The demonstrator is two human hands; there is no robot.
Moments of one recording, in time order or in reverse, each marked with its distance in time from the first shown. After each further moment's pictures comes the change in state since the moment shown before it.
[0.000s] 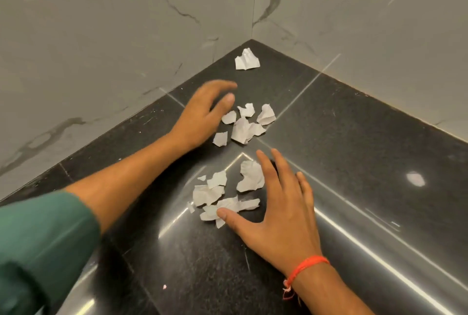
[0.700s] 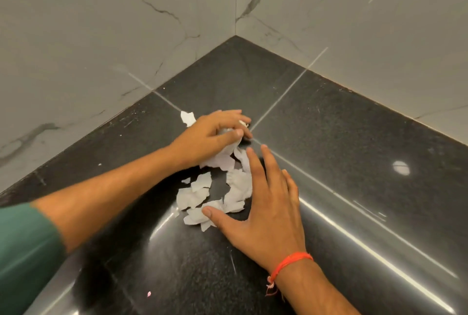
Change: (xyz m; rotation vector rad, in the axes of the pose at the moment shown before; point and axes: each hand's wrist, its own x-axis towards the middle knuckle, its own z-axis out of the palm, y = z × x) left_hand -0.012 0.022 0.024 -0.151 -0.416 -0.011; right_hand 0.005 0.006 0.003 0.030 0.025 0.010
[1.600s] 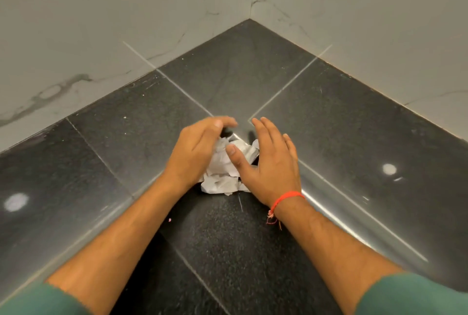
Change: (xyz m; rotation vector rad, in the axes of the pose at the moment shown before) left_hand -0.118 0.041 0.047 -0.279 0.492 -0.143; right_hand -0.001 0.001 0.007 -0.070 0.027 -0.041
